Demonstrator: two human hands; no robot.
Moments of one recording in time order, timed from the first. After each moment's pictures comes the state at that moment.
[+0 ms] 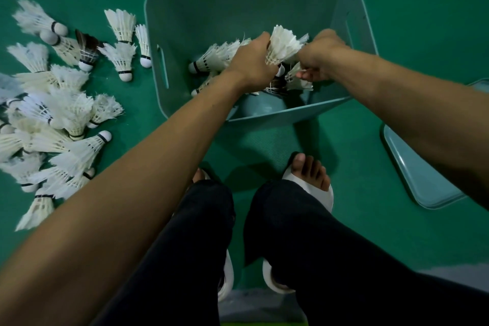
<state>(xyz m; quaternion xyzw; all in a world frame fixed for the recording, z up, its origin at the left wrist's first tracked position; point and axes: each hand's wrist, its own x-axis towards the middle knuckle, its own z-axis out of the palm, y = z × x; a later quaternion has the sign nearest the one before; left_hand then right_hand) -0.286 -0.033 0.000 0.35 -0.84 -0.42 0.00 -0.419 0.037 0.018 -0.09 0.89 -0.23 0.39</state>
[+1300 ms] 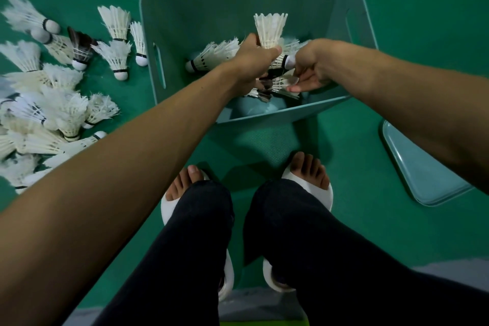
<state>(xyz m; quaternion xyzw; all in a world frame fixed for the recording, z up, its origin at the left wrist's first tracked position) -0.302 -0.032 -0.007 0.45 -0.55 -0.70 0.01 -0.421 0.035 0.004 -0.01 0.83 -0.15 0.54</state>
